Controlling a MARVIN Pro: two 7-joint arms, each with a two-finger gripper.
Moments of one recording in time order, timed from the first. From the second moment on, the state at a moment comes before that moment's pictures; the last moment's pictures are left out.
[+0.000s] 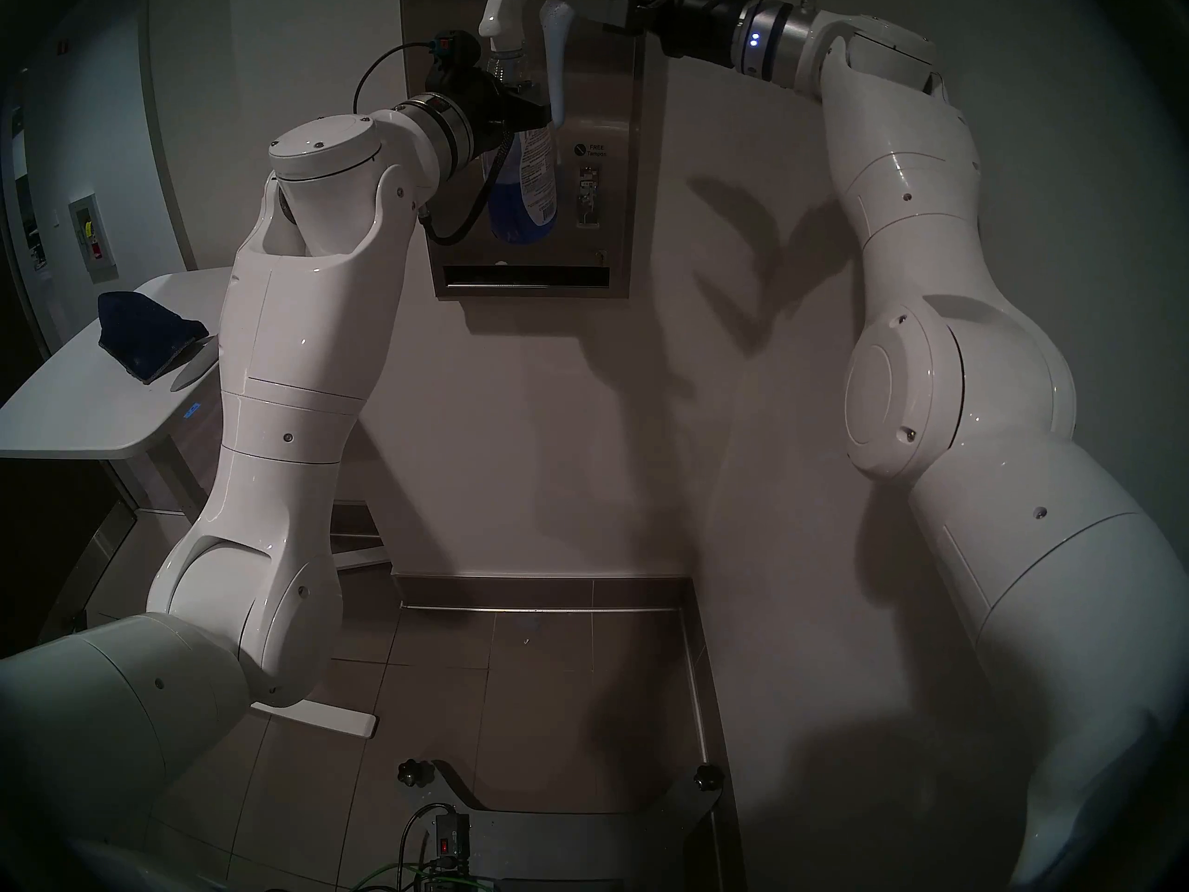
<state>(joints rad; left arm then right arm) 0.71 -1.55 -1.39 -1.61 -0.15 0.61 -0.15 -0.16 -1.39 1.62 -0.85 0.17 0.40 1.11</state>
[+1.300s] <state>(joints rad) 0.71 -1.56 -1.40 -1.61 -0.14 0.61 -0.16 -0.71 -1.72 1.84 -1.32 0.26 0.25 0.66</state>
